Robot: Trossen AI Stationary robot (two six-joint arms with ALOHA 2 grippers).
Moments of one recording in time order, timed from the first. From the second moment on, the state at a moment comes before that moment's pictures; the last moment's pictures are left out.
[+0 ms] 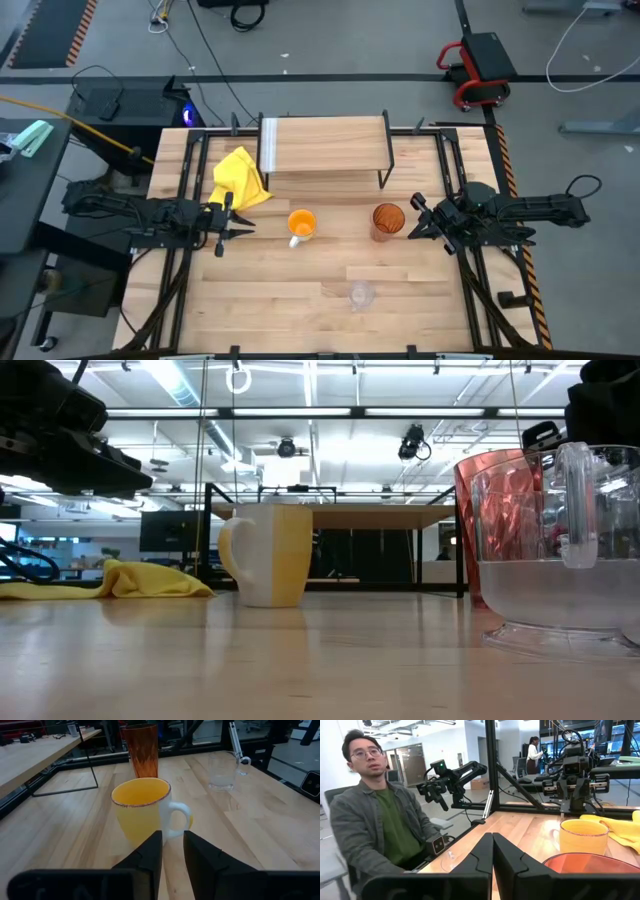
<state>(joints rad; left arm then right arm) -0.19 0.26 0.01 0.05 -0.14 0.06 -0.04 0.14 0.01 0.19 -0.54 0.11</state>
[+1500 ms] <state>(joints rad) -0.19 0.26 0.01 0.15 -0.14 0.03 -0.04 0.14 0.01 0.36 -0.49 0.26</state>
